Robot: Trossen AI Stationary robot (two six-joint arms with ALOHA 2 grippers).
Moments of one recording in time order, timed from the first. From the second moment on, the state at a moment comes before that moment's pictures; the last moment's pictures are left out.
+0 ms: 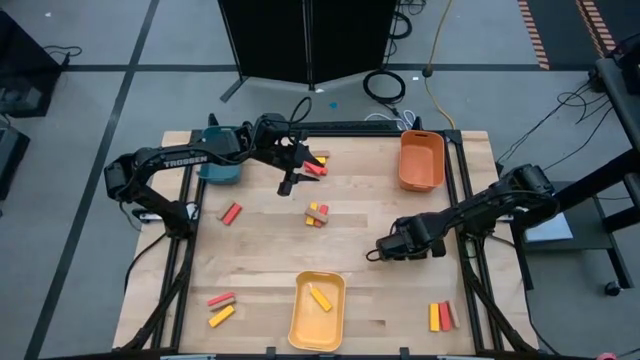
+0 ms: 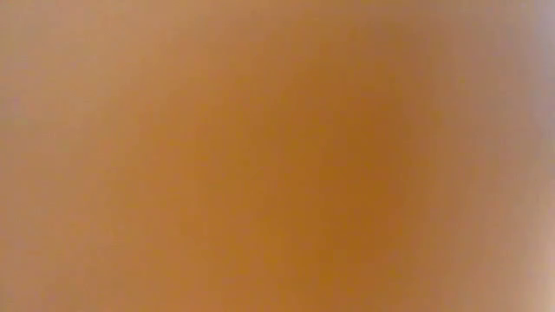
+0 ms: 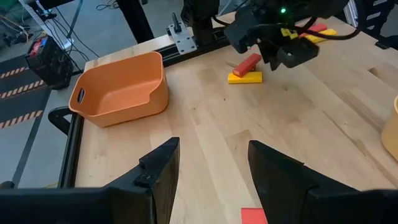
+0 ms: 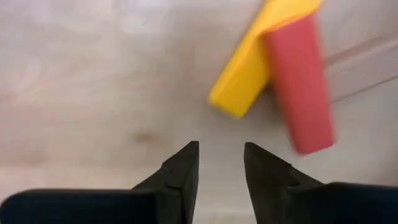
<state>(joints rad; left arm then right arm) 0.41 1.49 1.16 -0.22 0.53 0.57 0.33 1.53 0.88 -0.95 -0.08 1.86</state>
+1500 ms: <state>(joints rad) 0.53 1.48 1.16 -0.24 0.89 0.60 0.29 1.53 0.78 -0.77 0.06 1.90</state>
